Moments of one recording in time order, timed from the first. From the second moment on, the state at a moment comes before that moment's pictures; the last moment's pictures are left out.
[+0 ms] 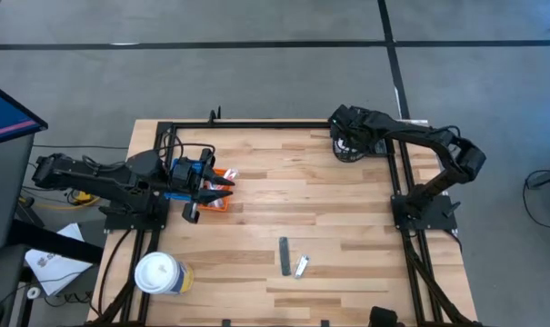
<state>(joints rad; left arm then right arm) -0.11 0.83 0.67 0.33 0.03 -0.02 -0.65 1.53 1.06 -0.79 0.46 -0.44</state>
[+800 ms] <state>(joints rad) -0.11 0.83 0.67 0.33 0.03 -0.03 -0.66 1.54 1.04 -0.82 0.31 0.11</state>
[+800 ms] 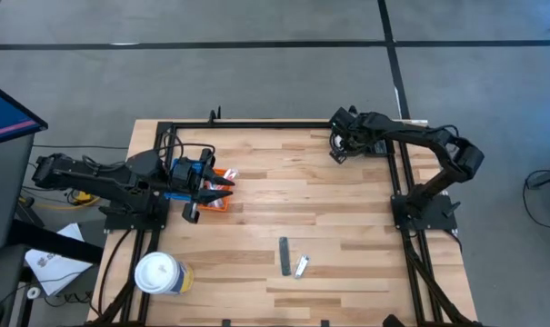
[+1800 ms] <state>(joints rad) -0.11 0.84 0.67 0.34 0.03 -0.02 -0.67 1.66 1.04 -0.80 0.37 0.16</state>
